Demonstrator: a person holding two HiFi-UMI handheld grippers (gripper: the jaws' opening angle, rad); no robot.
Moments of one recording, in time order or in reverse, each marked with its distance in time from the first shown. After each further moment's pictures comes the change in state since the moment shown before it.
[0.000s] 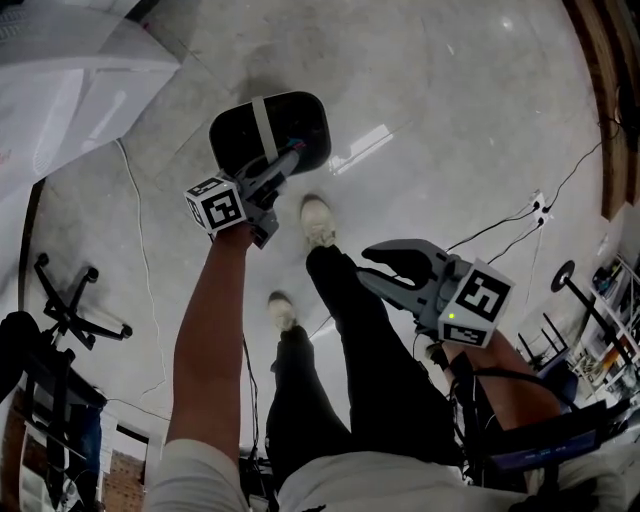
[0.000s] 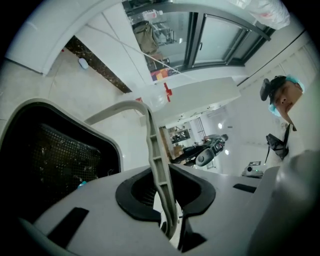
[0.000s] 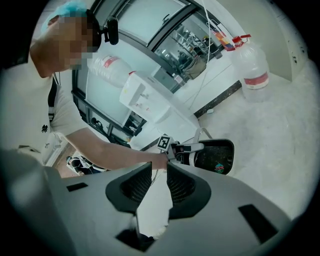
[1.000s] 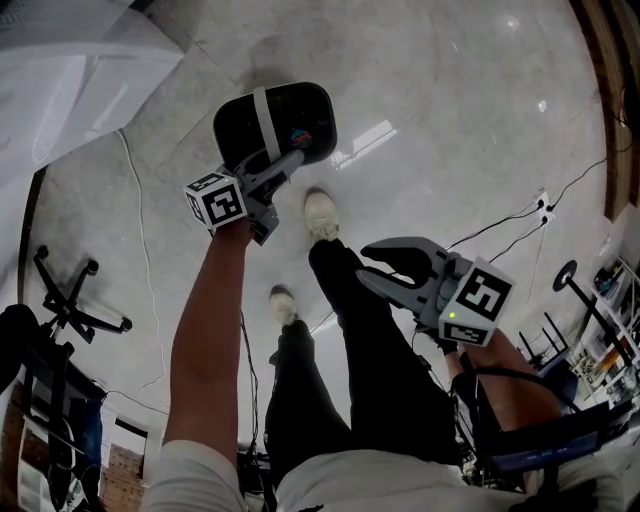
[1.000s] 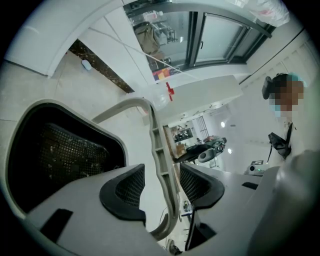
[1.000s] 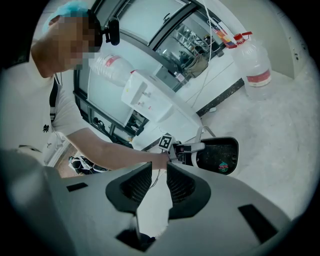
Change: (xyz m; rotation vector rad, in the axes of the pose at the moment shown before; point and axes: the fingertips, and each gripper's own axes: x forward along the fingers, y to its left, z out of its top) left arm -0.009 0.006 -0.007 -0.001 0.014 0.036; right arm 0.008 0.005 -0.007 0.006 0.001 0.025
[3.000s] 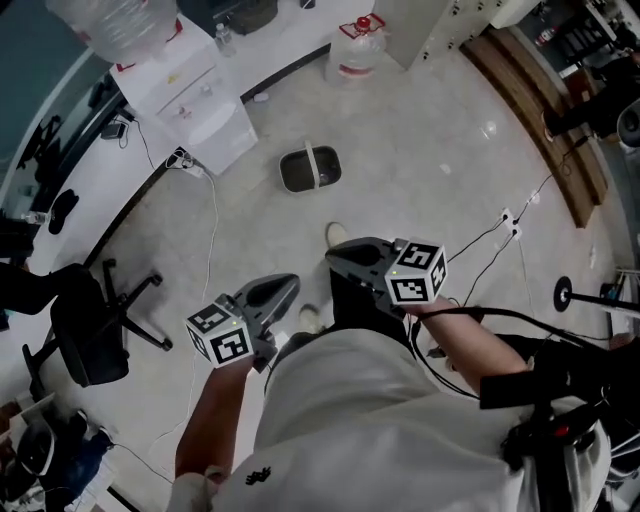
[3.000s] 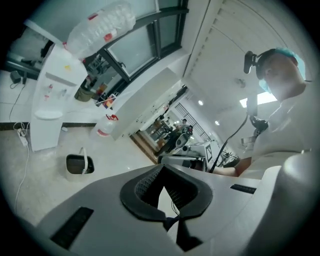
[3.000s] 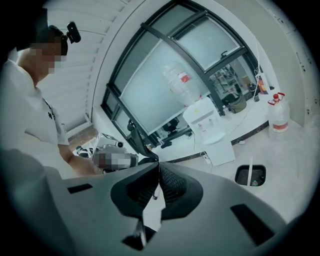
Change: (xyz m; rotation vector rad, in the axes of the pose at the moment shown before) left arm -0.406 -0.554 -0.140 0.433 0.024 0.000; right arm -0.035 0.456 -0.016 -0.278 -0.193 0.025
